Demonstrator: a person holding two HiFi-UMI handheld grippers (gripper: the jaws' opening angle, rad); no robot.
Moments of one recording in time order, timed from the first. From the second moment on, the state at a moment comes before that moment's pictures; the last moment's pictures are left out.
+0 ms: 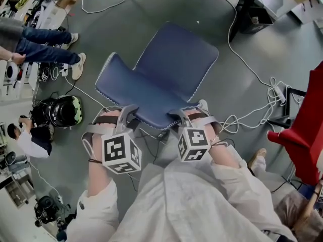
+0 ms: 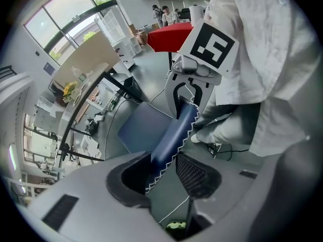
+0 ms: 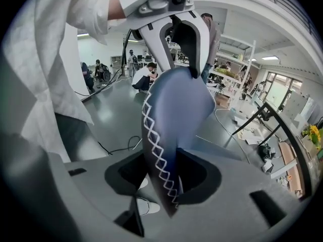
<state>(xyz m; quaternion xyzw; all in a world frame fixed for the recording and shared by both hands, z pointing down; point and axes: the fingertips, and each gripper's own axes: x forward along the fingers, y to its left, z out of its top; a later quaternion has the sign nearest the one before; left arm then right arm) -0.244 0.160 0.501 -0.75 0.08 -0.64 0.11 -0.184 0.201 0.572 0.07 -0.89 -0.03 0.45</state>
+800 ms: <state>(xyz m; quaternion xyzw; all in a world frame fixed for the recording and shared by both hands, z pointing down) -0.238 0.161 0.488 -0.78 0.10 -0.62 0.05 -0.176 0.195 0.538 0.06 -0.91 -0.01 0.40</state>
